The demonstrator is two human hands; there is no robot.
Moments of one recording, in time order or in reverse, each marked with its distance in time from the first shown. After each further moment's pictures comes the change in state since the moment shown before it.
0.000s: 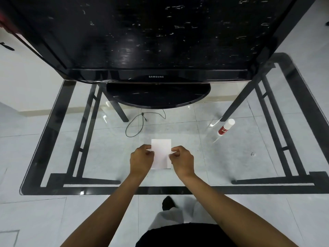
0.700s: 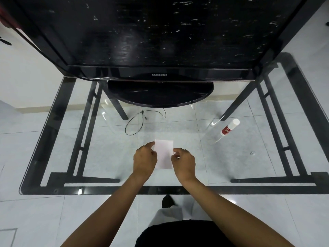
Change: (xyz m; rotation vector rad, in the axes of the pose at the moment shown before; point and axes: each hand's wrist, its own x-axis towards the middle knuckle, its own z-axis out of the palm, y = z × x) left_hand 0.008 -0.004 0.004 0.174 0.006 0.131; right_hand -0.001 0.008 0.019 -0.203 0.100 -0.105
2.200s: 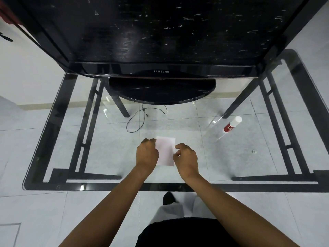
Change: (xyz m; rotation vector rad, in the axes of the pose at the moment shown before) left_hand 0.012 -0.001 0.003 0.166 -0.053 0.066; right_hand 0.009 0.011 -0.001 -0.140 -0.056 -0.088
